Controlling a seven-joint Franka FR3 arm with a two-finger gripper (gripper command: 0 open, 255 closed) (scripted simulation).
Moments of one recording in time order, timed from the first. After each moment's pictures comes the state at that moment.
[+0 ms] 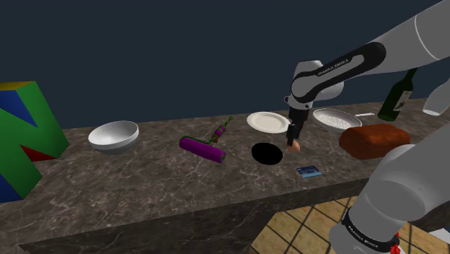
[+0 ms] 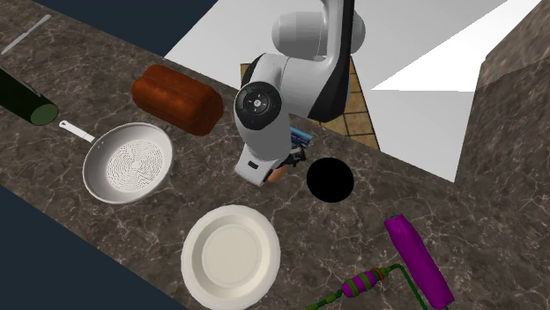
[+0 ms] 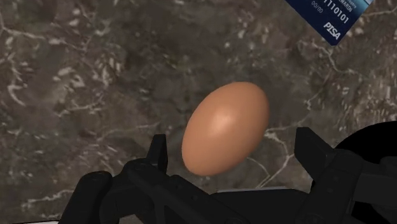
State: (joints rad) arm -0.13 -0.38 -0.32 -2.65 -0.07 2.16 -0.50
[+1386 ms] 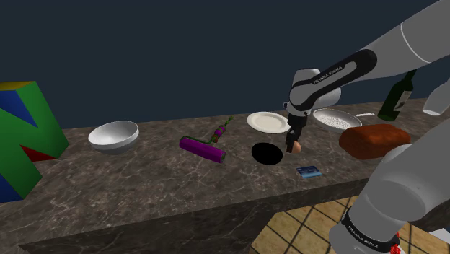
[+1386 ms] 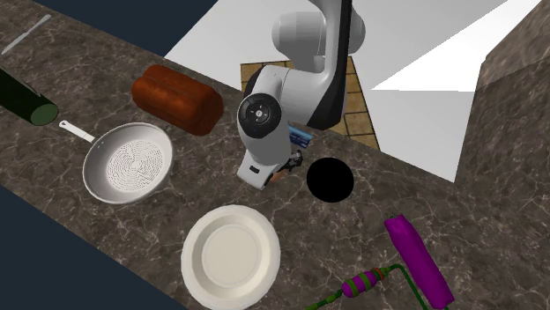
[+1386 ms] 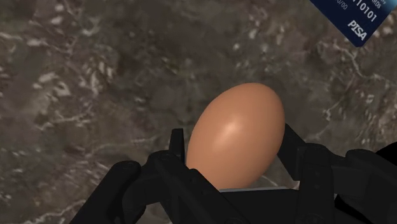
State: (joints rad) arm -0.13 -0.32 -0.33 -2.69 -0.07 2.25 -0.51
